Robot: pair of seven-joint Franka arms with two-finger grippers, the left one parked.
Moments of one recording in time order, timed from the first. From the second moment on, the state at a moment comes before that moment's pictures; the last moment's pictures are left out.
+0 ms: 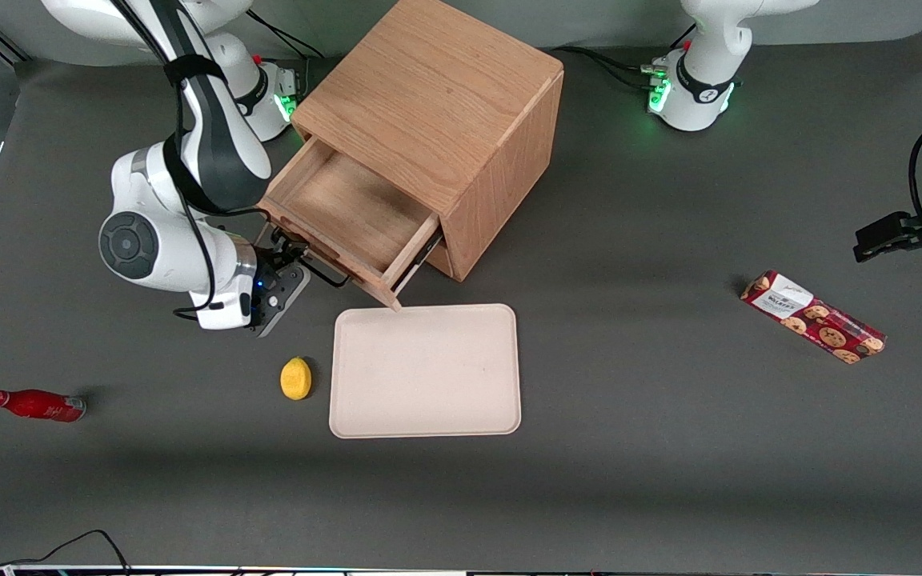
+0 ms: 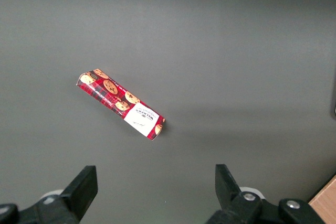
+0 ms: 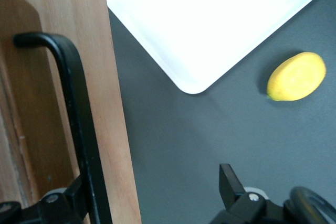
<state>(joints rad) 0.53 0.27 -0.25 -1.80 0.25 1.84 -0.66</state>
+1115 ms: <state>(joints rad) 0.52 0.36 -0.31 -1.66 0.25 1.84 -0.77</state>
